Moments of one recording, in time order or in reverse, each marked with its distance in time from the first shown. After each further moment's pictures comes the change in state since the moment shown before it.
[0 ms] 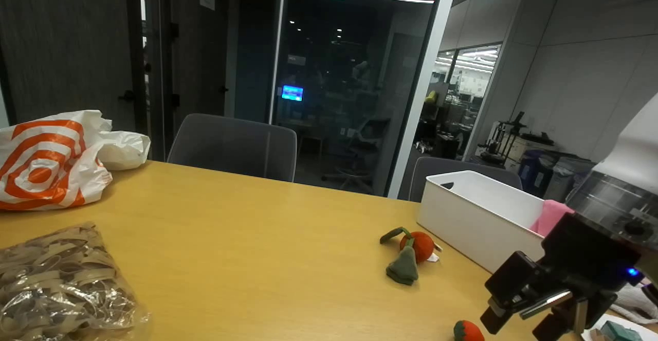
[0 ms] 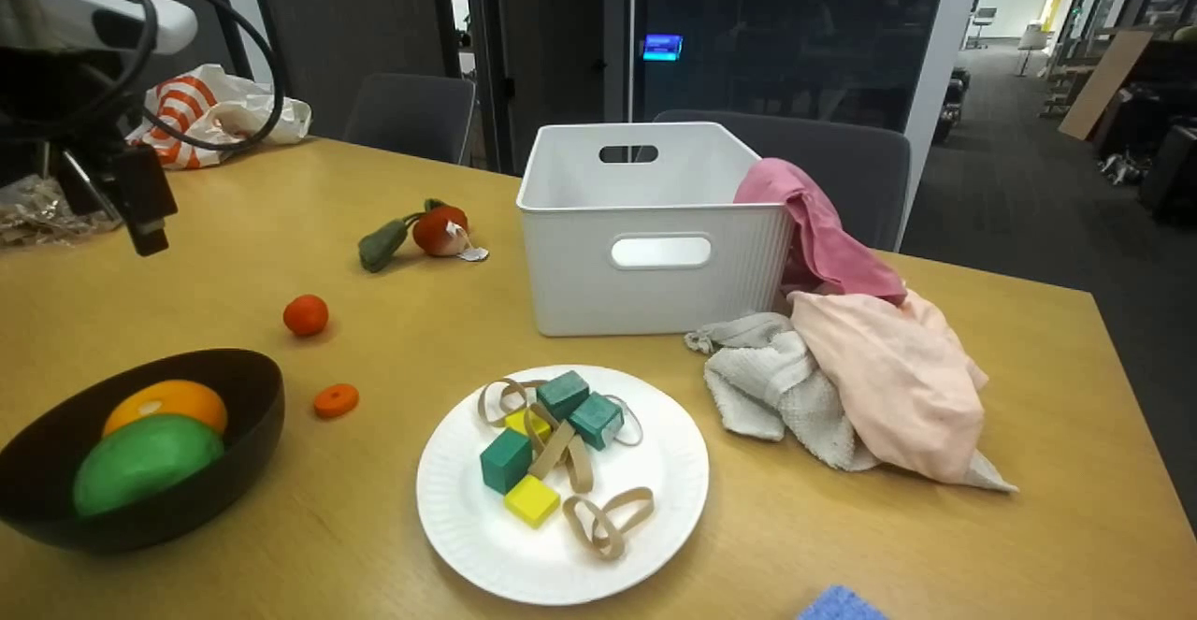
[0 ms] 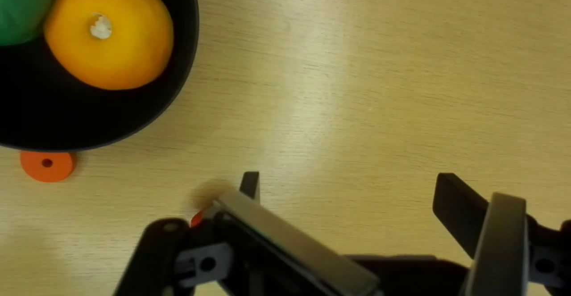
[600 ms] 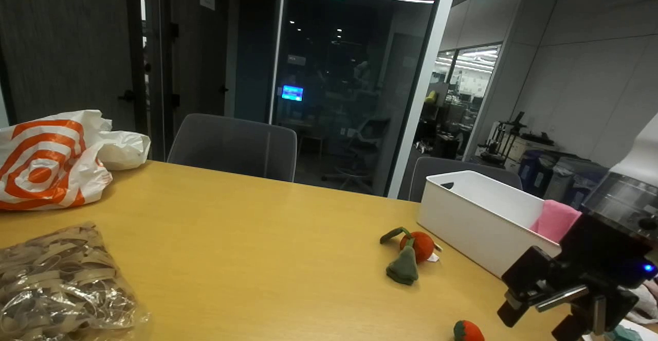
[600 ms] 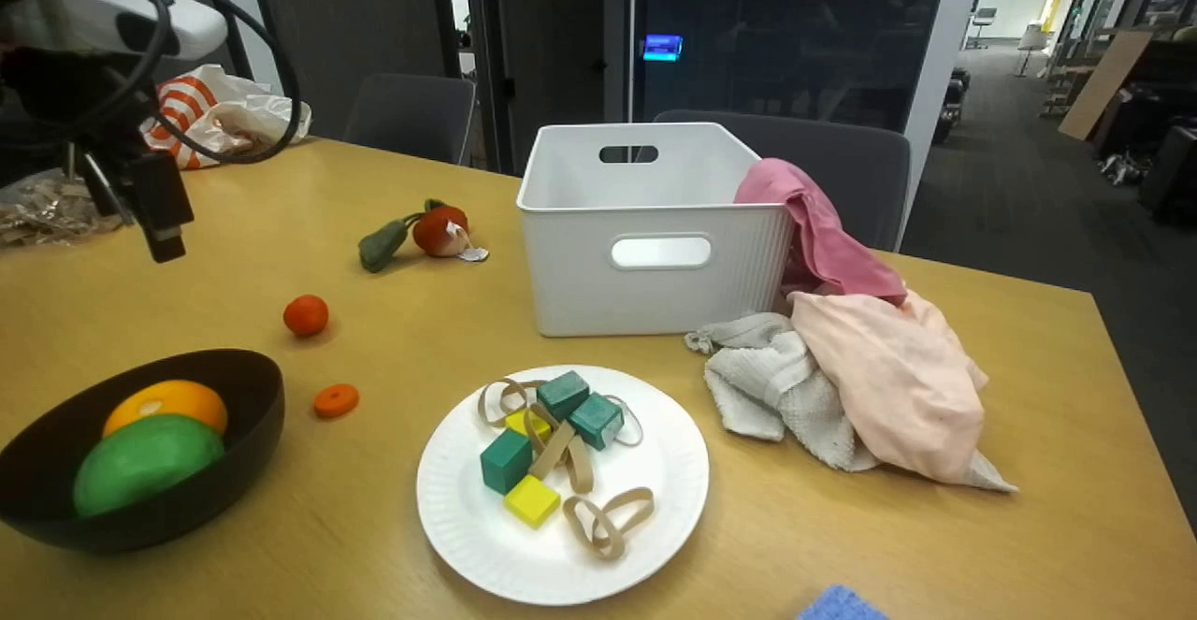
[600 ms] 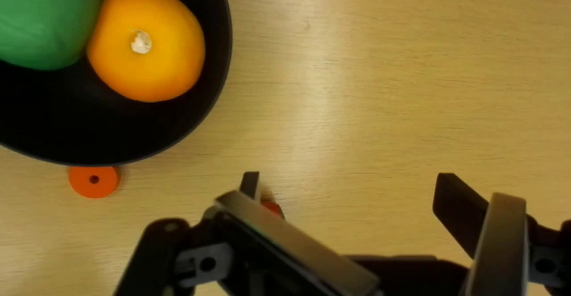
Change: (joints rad) arm -0.050 -0.026 -0.045 -0.015 -0.002 -0.039 0.019
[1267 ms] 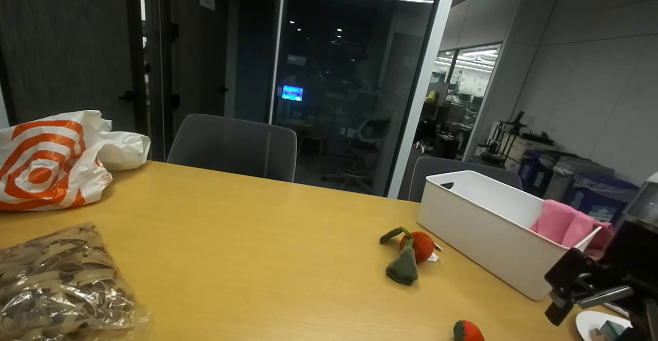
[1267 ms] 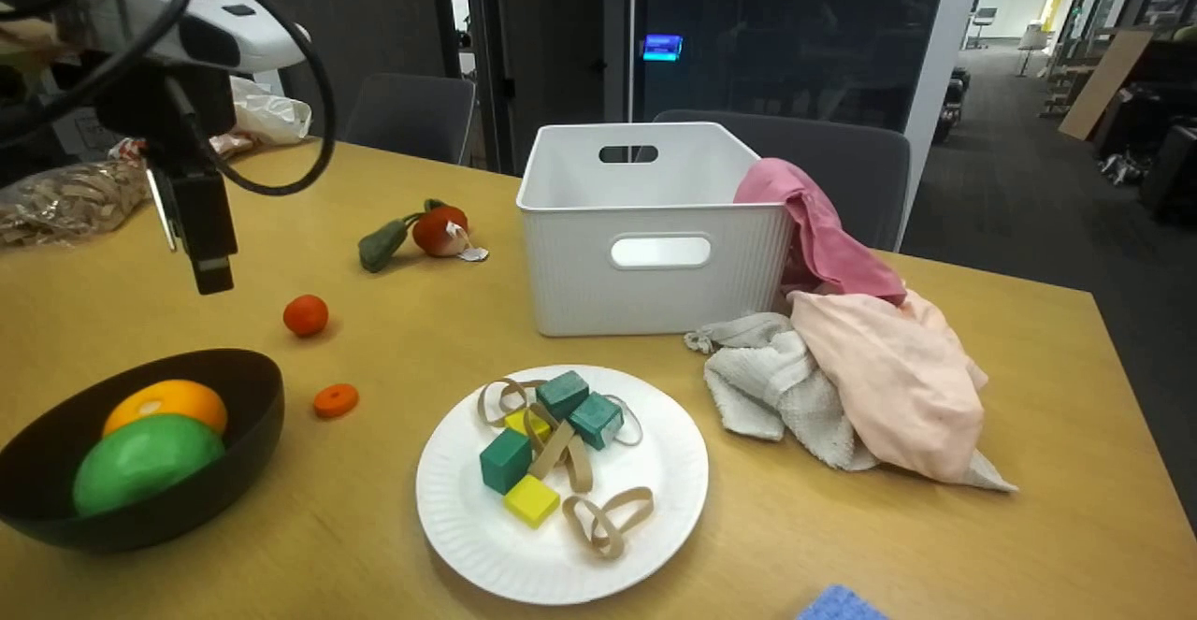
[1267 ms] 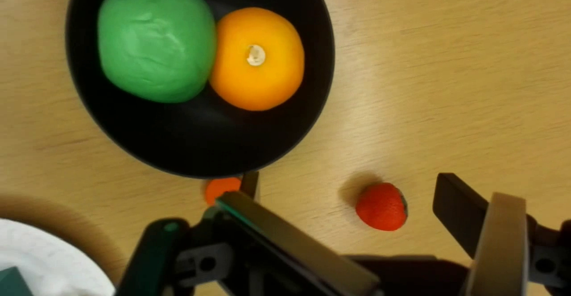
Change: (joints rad) arm -0.184 -0.023 -0.052 -0.012 -0.087 -0.117 0.113
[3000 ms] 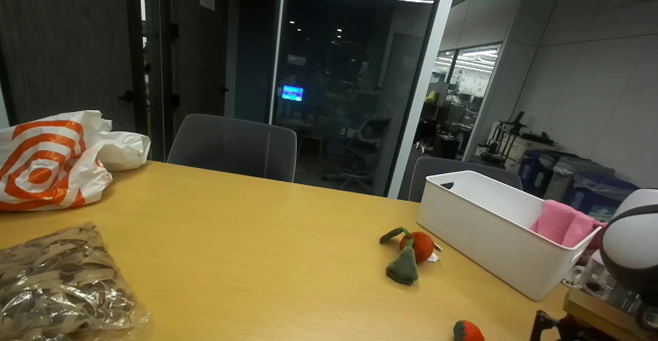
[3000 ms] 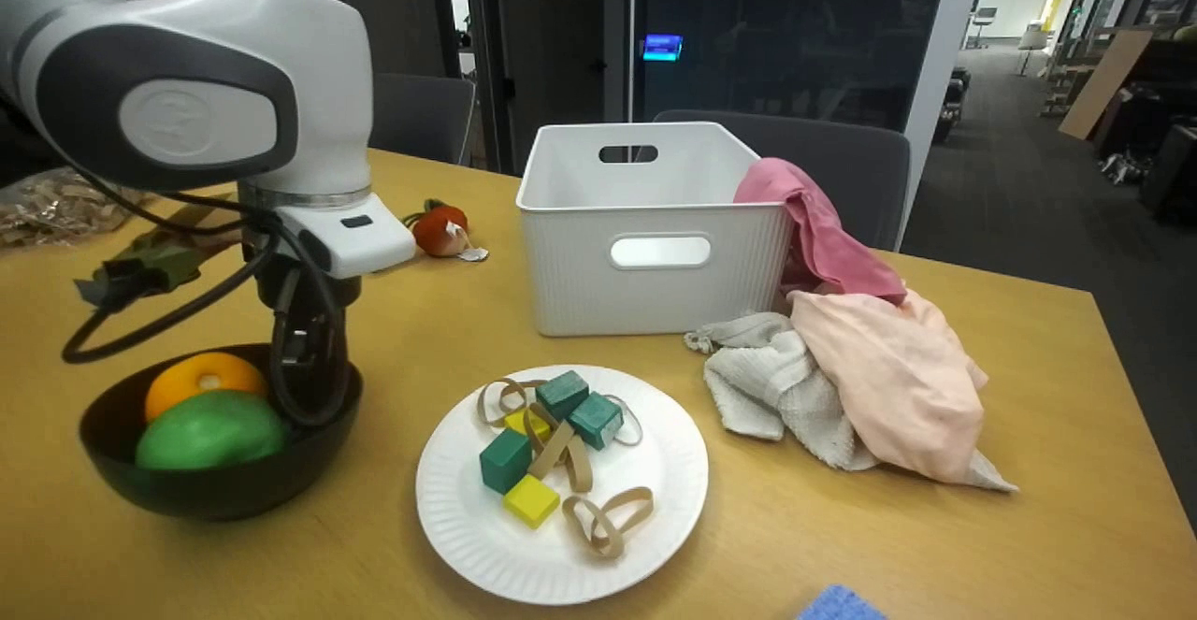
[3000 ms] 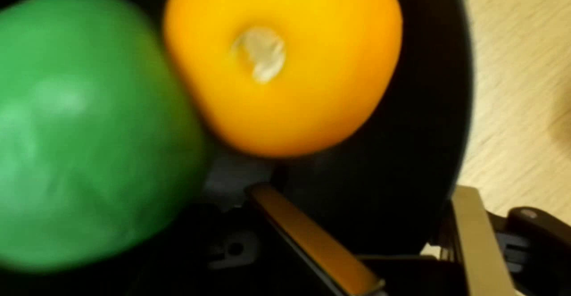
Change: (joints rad) arm -0.109 0.445 0.000 -0.012 -0.040 0.340 0.369
